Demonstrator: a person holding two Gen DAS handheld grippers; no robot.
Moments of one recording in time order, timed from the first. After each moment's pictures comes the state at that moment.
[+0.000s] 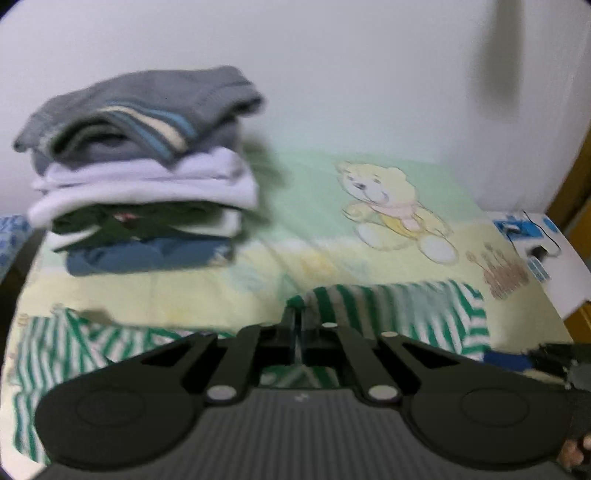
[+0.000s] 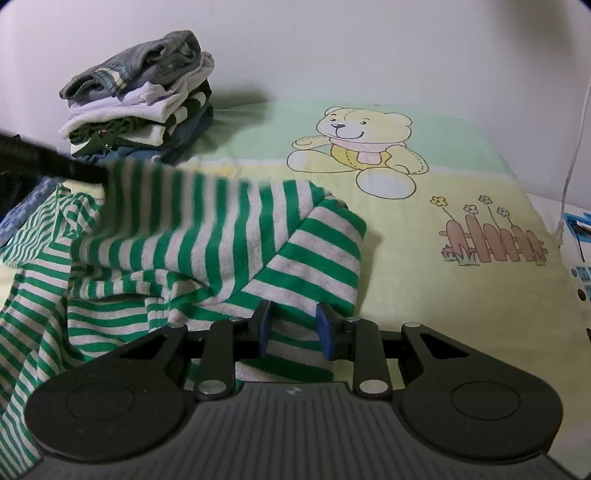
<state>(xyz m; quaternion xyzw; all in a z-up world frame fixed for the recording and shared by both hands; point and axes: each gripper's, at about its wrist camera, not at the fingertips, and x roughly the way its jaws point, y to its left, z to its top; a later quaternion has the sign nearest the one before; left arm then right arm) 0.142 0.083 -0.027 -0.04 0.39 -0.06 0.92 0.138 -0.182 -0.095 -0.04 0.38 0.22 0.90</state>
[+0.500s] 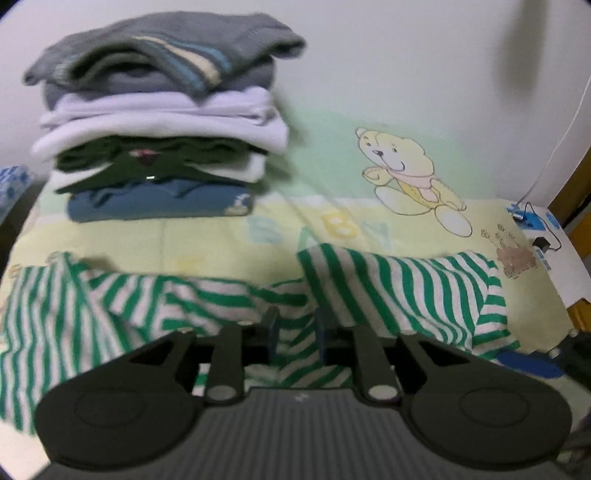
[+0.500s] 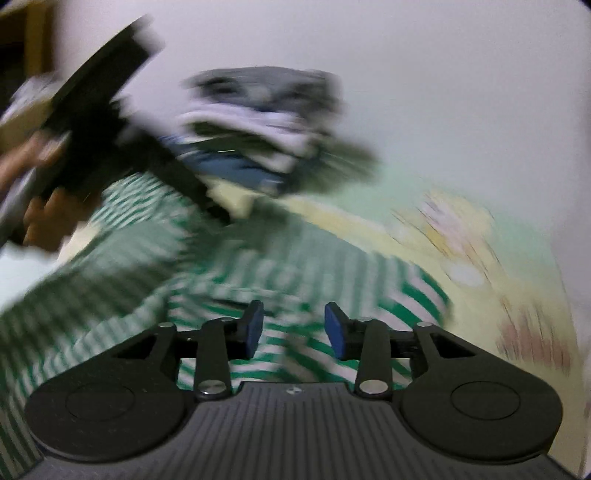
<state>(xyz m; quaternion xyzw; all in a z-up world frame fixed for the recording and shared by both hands) 0.129 0.111 -0.055 -0.08 0.43 -0.07 0.90 0.079 -0.128 -0.064 -0.17 0.26 0.37 0.87</state>
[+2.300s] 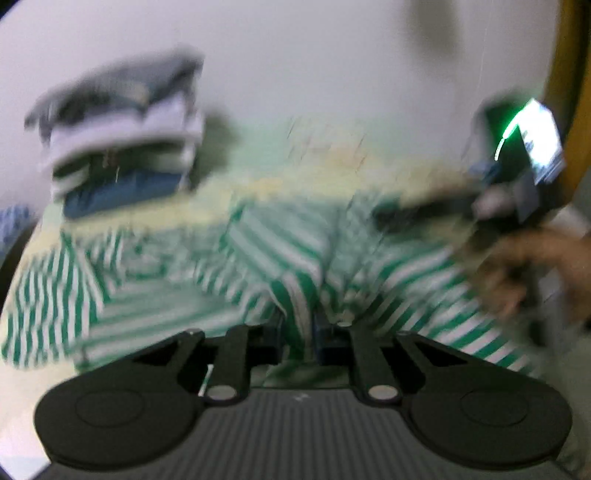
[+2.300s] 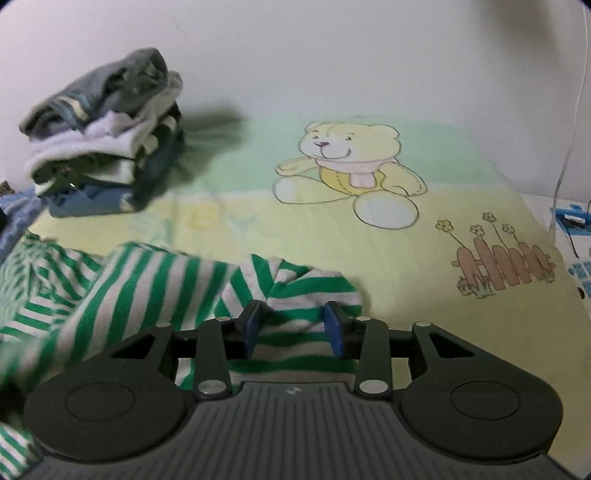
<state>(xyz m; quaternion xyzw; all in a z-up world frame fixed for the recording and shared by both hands) 0.033 0.038 -0.066 0.01 0.40 -0.08 0.91 0.173 -0.150 -0.089 -0.02 0.37 0.16 0.91</state>
